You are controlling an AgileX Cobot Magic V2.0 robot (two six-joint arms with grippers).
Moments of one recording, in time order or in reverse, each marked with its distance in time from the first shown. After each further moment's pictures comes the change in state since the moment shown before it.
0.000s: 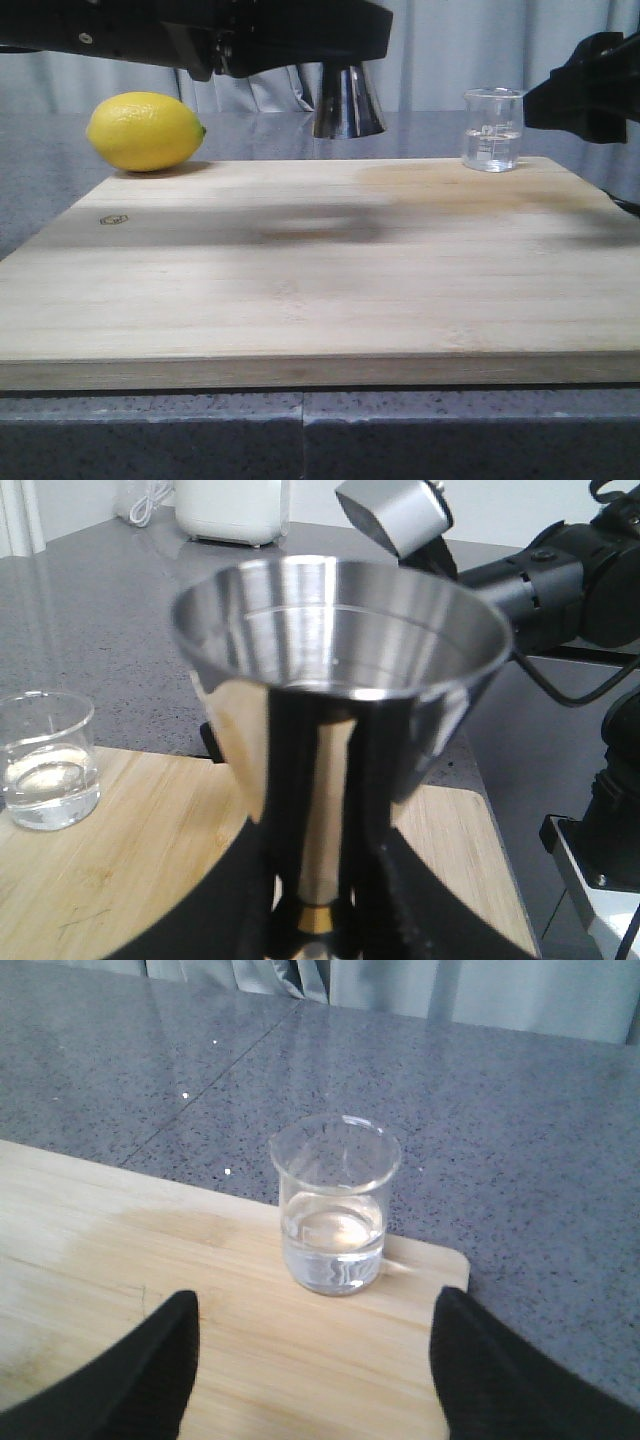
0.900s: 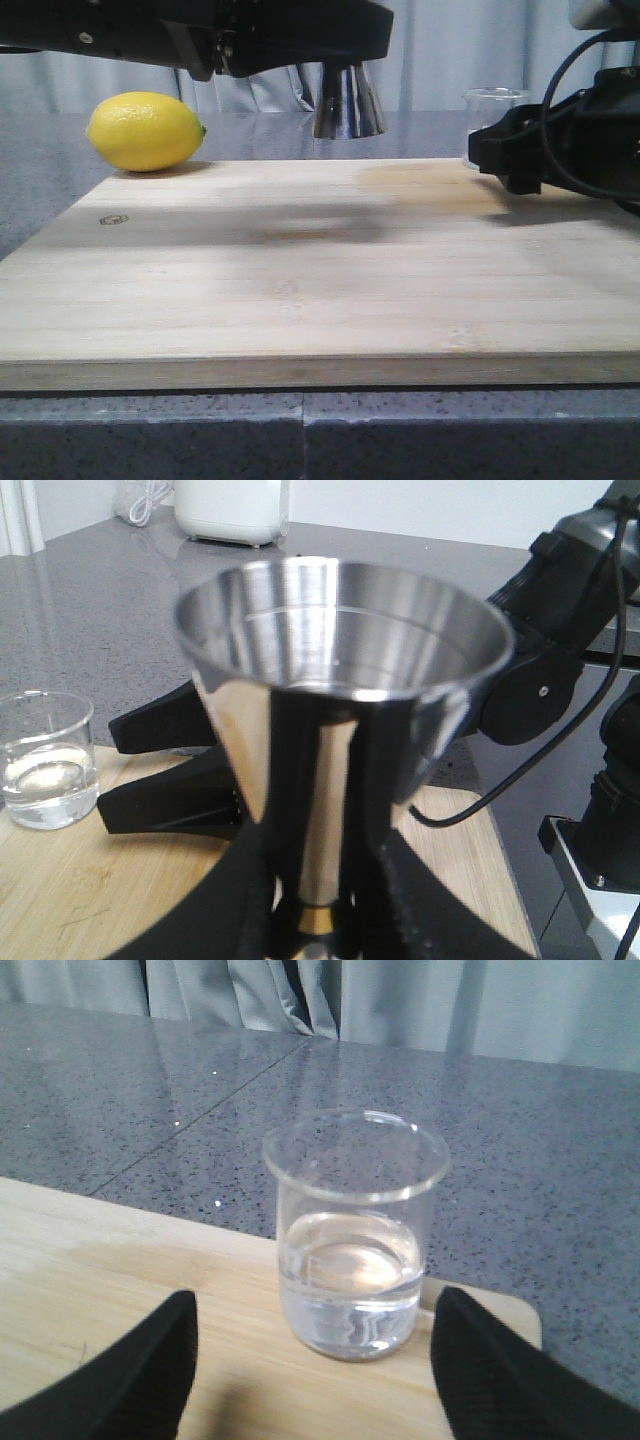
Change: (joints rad) left arm 0.000 0.000 0.000 0.000 0.000 -0.004; right arm 0.000 0.388 -0.009 -0.007 -0.497 0.000
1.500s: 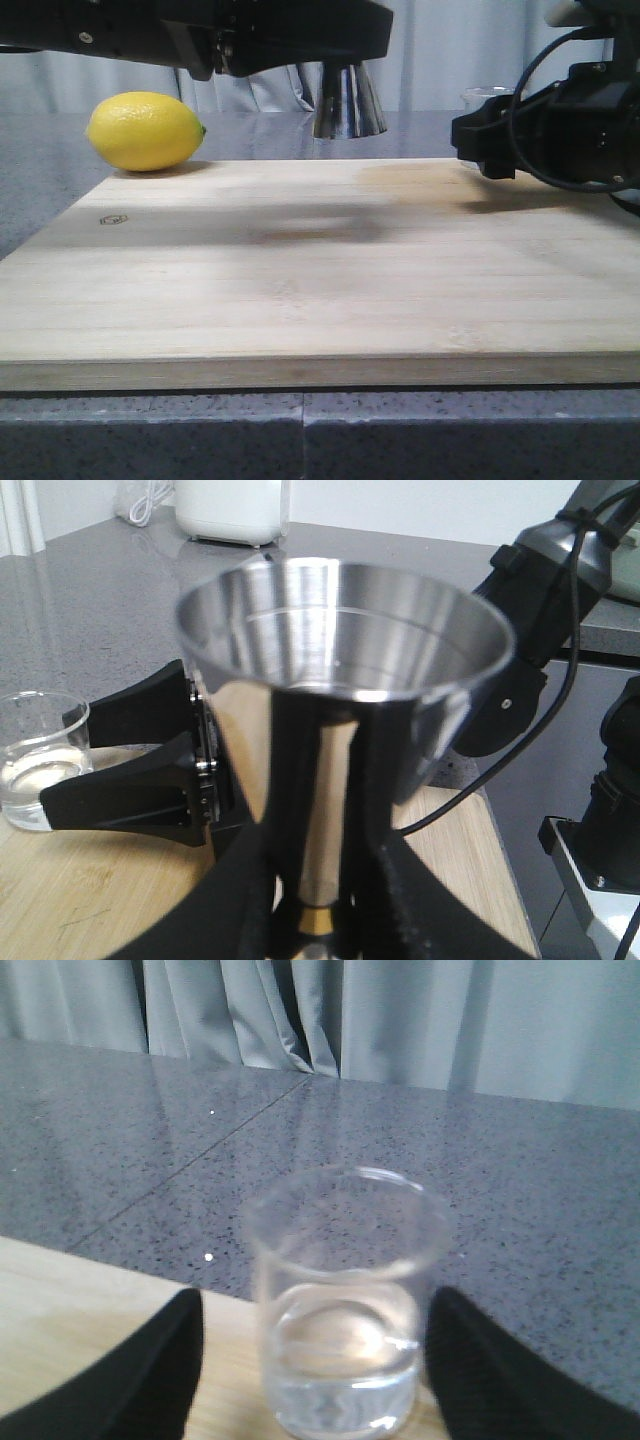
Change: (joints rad) left arm 0.000 0.000 0.000 0.000 0.000 0.000; right arm 0.000 0.078 -0.081 0.000 -0.048 0.000
